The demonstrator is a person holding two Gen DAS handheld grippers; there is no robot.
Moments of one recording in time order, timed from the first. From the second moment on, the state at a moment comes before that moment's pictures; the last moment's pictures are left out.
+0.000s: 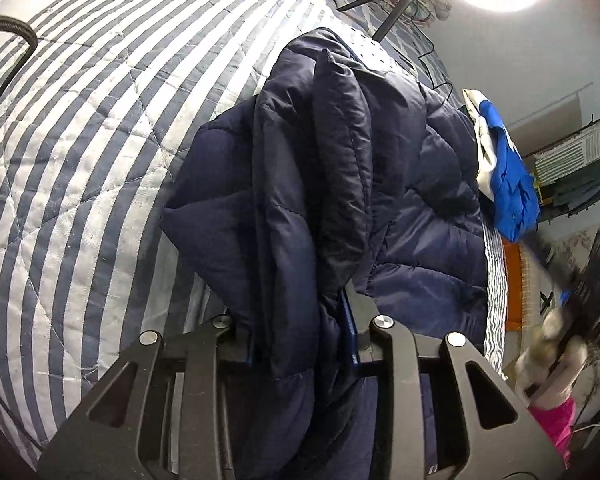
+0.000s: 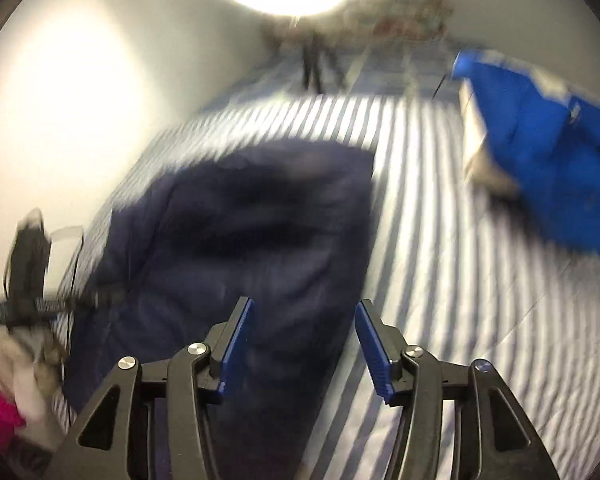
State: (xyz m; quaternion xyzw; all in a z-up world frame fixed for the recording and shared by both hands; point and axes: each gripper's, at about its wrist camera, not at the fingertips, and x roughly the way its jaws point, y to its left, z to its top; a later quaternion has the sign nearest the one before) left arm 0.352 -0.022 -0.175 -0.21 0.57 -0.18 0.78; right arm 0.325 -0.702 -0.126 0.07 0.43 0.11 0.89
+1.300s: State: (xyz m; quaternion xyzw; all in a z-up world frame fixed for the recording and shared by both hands) left arm 0.345 -0.014 -0.174 -0.21 0.57 -0.17 0.78; right arm 0.282 -0.634 -0.198 0.23 0.53 0.14 0.80
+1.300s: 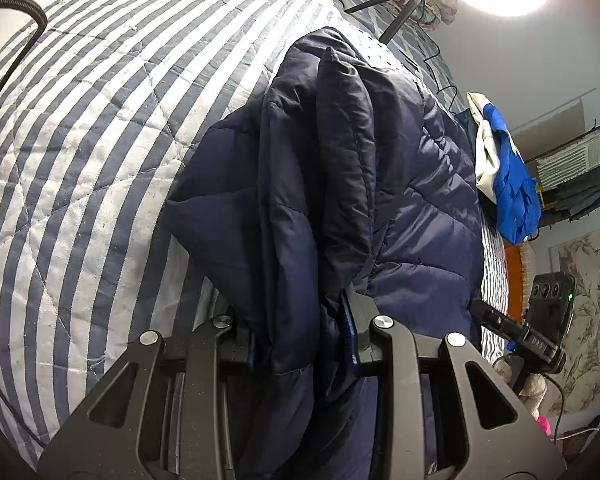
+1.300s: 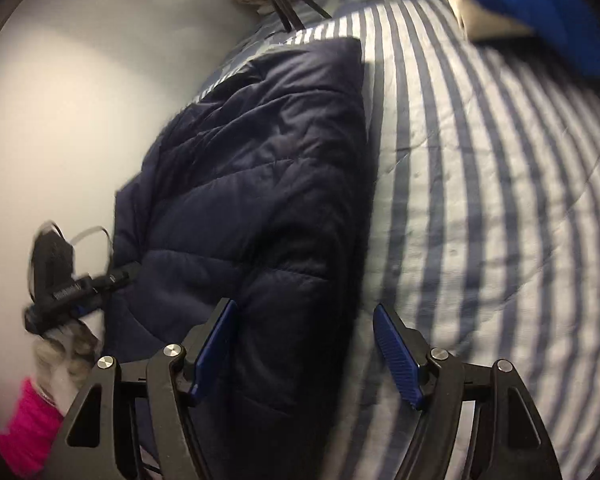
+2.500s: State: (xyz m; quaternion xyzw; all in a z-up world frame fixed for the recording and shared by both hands) left arm 0.289 -0.183 -0.030 -0.11 0.43 -0.30 0.85; right arm 0.231 -0.412 0.005 -0.10 0.39 -0.02 0.92
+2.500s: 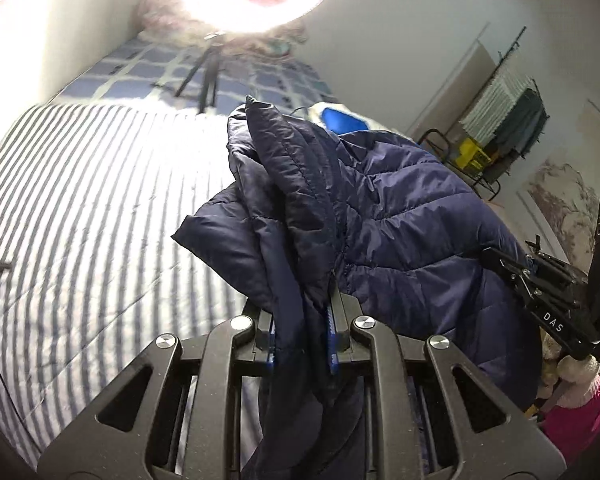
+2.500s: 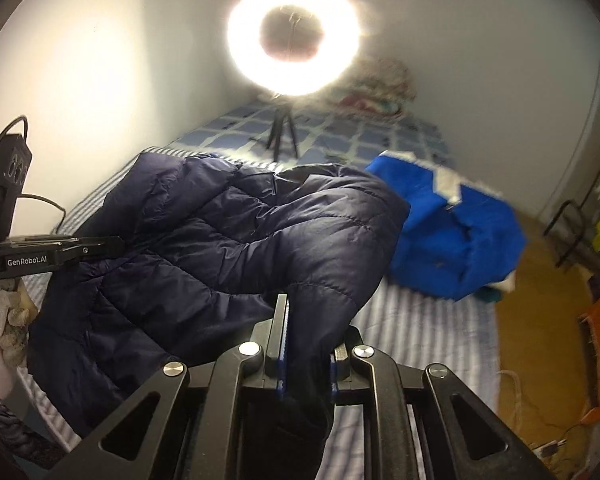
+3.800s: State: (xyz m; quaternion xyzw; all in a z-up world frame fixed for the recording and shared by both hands) left arm 0.581 -0.467 -0.065 -0.08 0.39 -0.32 0.86; right arm 0.670 -0.589 -0.068 -0.11 0.35 -0.16 0.91
